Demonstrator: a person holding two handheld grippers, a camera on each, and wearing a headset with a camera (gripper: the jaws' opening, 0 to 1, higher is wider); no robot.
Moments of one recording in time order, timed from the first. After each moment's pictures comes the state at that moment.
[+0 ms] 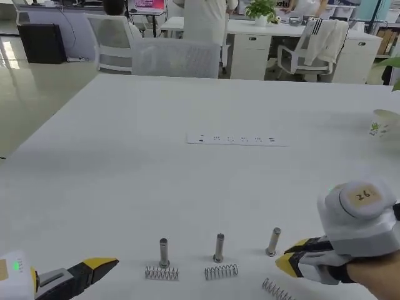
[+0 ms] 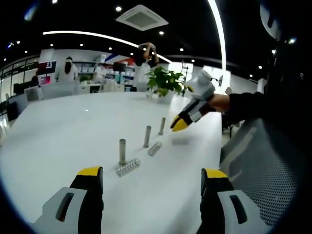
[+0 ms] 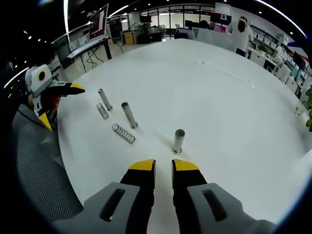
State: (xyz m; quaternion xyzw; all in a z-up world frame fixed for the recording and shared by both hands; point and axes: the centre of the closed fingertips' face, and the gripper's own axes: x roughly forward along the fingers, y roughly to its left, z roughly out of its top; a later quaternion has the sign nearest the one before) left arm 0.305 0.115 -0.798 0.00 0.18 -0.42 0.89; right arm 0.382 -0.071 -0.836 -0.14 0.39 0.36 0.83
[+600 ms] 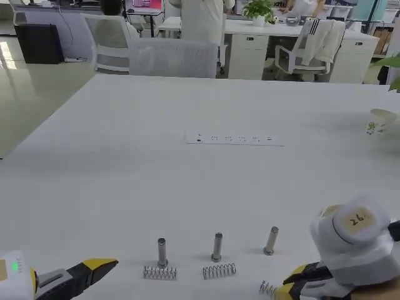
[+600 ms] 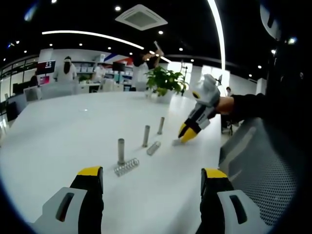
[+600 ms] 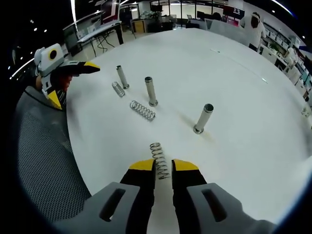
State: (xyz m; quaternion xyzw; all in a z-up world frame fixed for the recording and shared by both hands) left arm 0.304 0.114 -0.799 0.01 0.19 -0.42 0.89; right arm 0.343 -0.069 -0.856 -0.17 0.43 0.39 0.79
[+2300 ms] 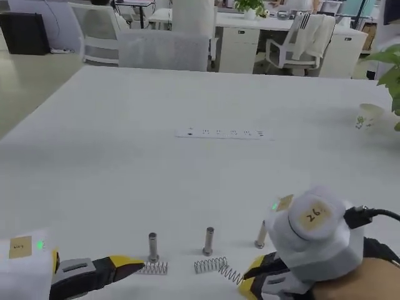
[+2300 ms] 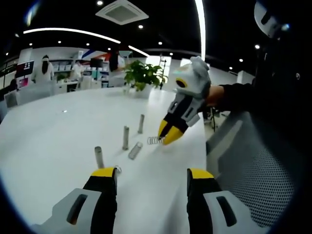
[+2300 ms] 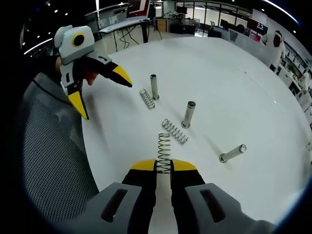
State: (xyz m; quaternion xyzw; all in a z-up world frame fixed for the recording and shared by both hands) left arm 0.305 0.079 -0.800 0.03 0.20 -0.52 0.83; right arm 0.330 -0.012 -0.838 -0.22 0.40 0.46 0.76
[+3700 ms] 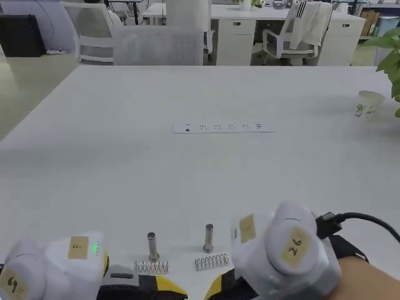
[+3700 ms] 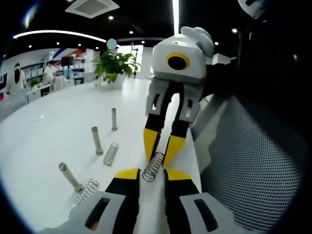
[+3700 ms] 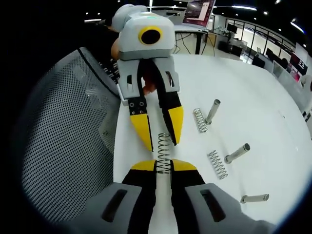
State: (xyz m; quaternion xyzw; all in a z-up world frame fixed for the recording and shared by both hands) left arm 0.289 0.044 -0.821 0.10 0.21 -0.61 0.76; right arm 0.279 0.042 -0.835 -0.29 0.31 0.62 0.66
